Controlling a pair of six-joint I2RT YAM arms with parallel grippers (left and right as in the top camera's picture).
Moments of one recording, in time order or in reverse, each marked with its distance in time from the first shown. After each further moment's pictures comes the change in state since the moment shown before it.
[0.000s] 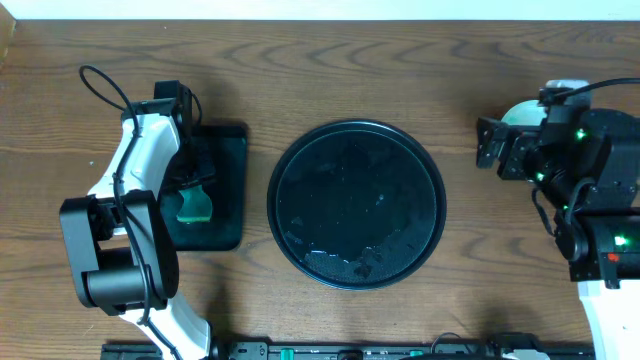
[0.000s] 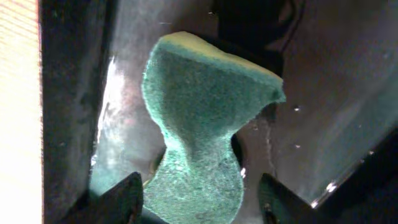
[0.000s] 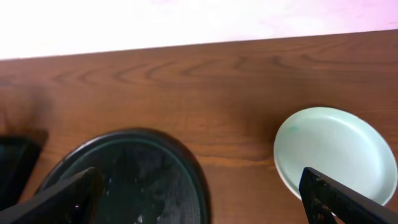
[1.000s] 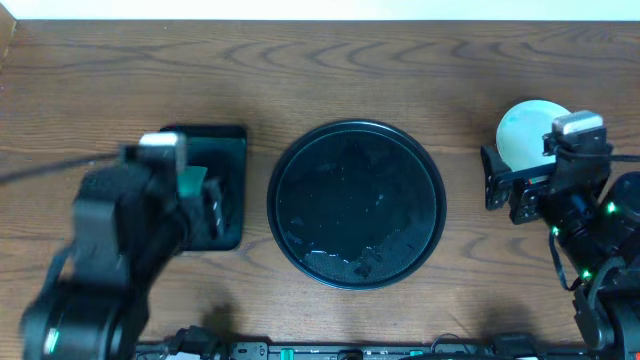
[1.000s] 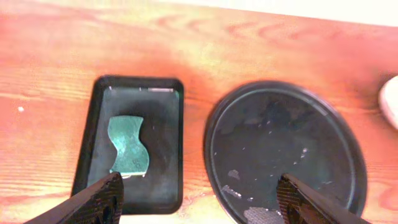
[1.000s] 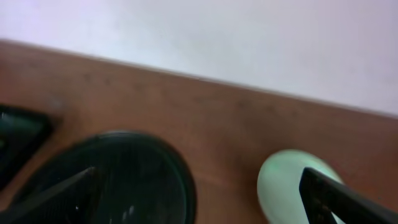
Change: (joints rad) left arm -0.262 -1.042 0.003 -0.127 0.130 0.080; right arm 0.058 -0.241 0.000 -0.077 -0.011 -0.203
